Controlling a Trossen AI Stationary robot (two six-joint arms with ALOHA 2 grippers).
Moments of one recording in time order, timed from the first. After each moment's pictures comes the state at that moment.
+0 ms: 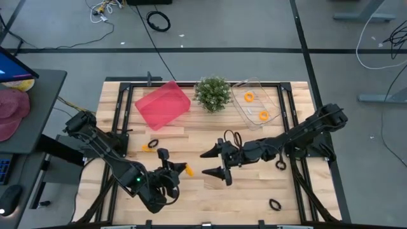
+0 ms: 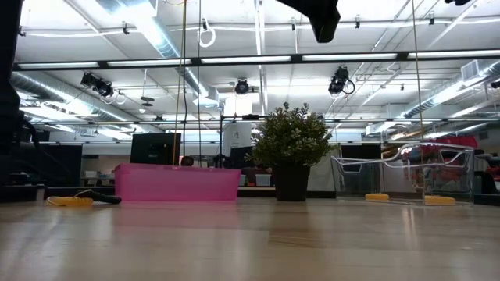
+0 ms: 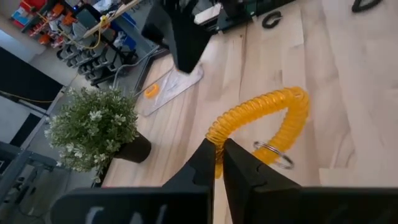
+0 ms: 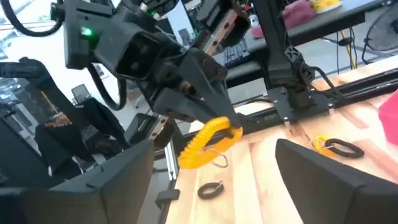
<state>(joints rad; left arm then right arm) -0.74 1.62 1.36 -0.71 -1.05 -0.33 0.38 1.57 0.90 0.64 0.20 0.41</state>
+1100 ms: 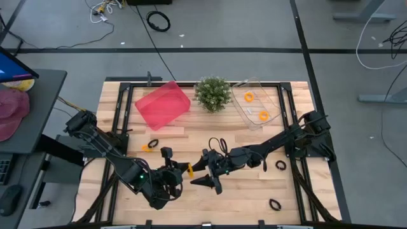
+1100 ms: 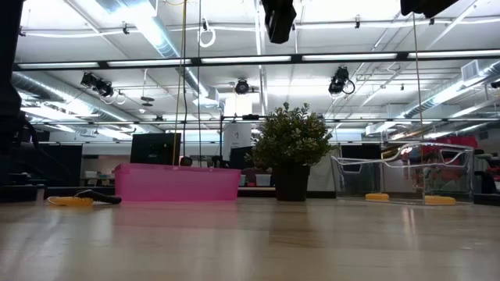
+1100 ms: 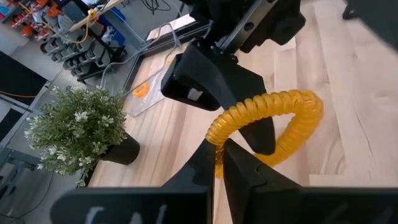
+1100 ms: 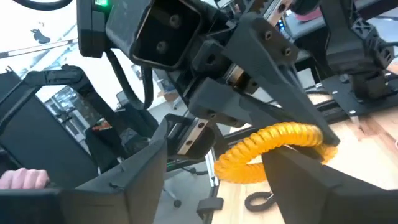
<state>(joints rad) -0.71 1.62 1.36 -0.66 -0.99 -0.30 0.37 1.81 1.06 0.79 0.05 0.51</state>
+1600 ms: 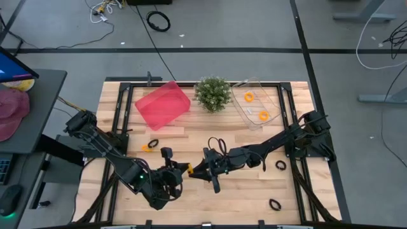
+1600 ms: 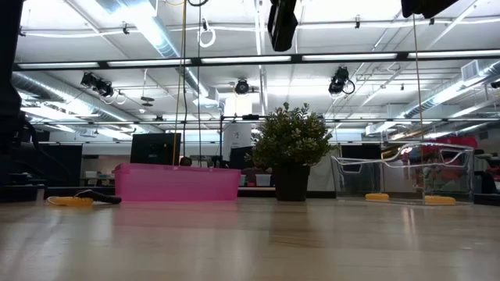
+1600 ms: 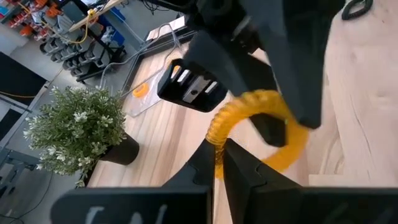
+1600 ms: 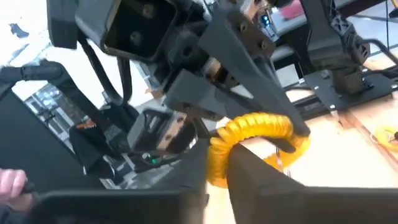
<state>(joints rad) -0.71 1.62 1.36 -0.65 -0.99 -0.30 0.37 1.81 1.06 0.75 0.09 0.50</state>
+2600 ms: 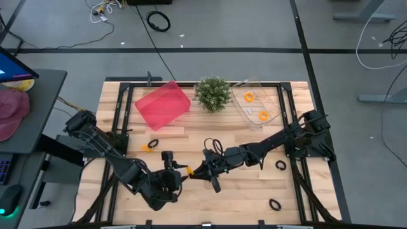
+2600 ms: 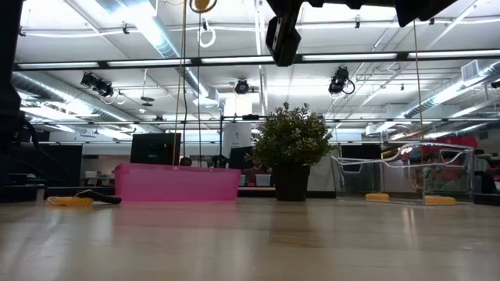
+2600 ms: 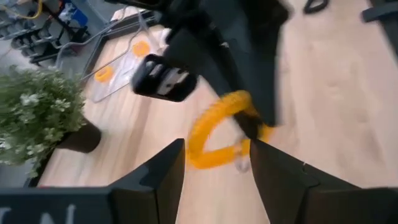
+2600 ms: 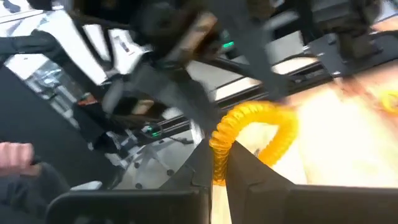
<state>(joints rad) -0.73 1.61 1.36 -0.67 -0.85 -0.38 0.34 1.81 1.06 0.64 0.01 0.53</state>
